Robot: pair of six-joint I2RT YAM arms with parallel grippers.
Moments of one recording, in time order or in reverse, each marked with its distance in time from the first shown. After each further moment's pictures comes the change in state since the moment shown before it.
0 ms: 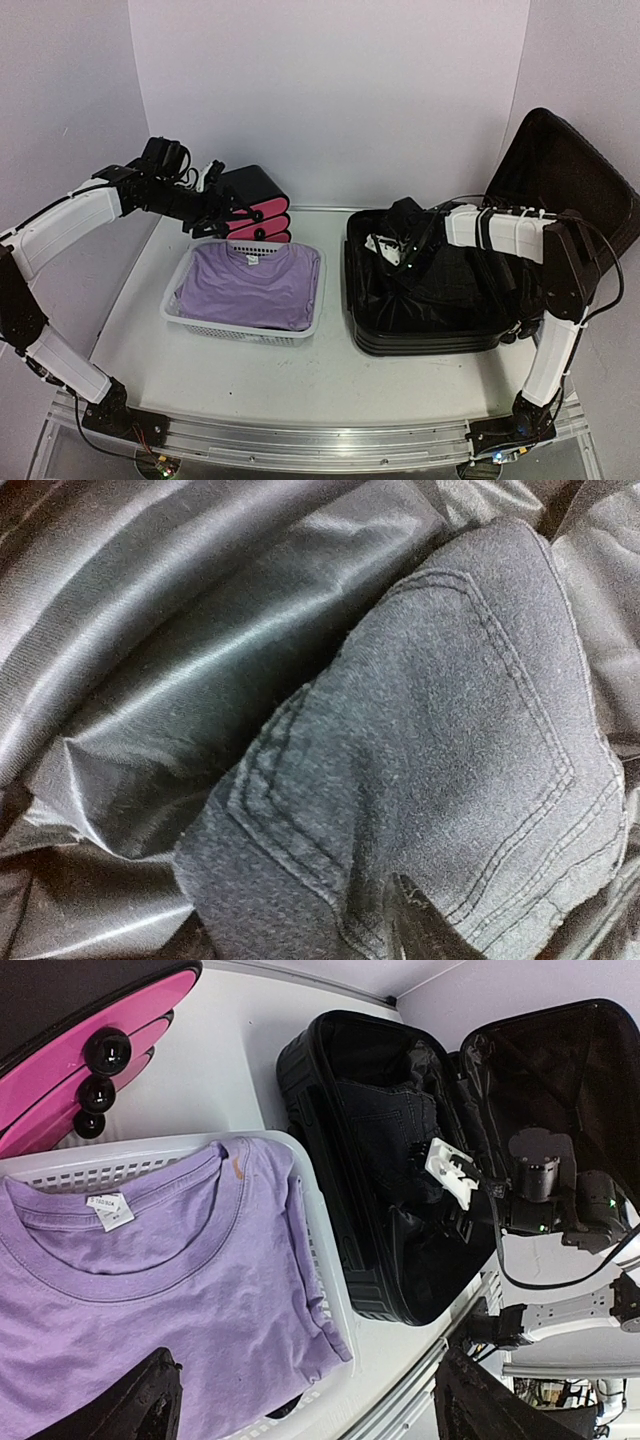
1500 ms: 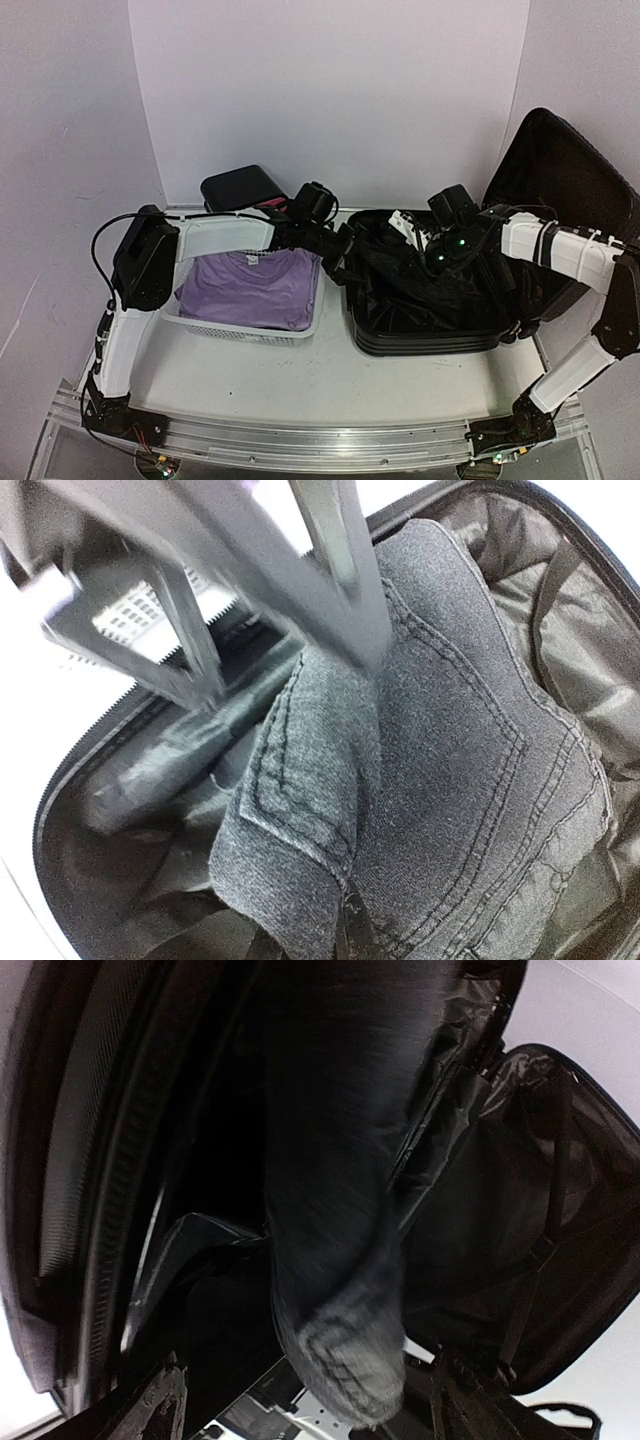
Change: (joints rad) left arm -0.417 0.774 0.478 0.411 0.079 -1.130; right arm -0.060 -0.353 -0.232 0.163 -0.347 0.042
